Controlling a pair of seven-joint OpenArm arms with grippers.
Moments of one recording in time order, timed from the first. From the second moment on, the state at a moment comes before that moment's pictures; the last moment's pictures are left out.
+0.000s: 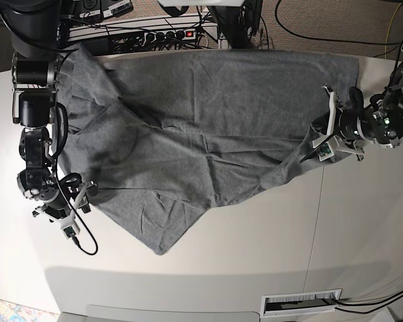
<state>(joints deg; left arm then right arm) -5.9 -49.1 27.8 92.9 -38.0 -34.9 45.4 31.7 29.0 -6.2 49.5 -0.4 32.1 -24.7</state>
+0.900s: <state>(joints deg) -5.8 -49.1 27.8 92.9 -37.9 -34.9 45.1 31.8 29.1 -6.0 39.6 0.0 32.0 -21.4</state>
